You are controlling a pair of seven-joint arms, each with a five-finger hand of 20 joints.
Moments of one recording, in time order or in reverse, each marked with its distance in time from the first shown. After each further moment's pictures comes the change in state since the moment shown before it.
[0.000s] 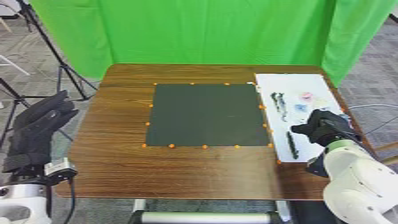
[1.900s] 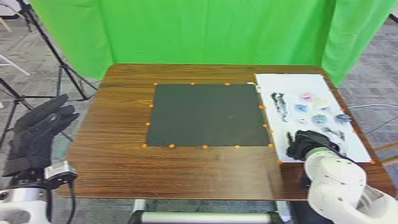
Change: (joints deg) left arm 2.2 1.0 -0.2 -0.7 -2.1 1.0 1.3; right arm 7.1 -2.8 -10.1 7.7 -0.3 -12.6 3.9
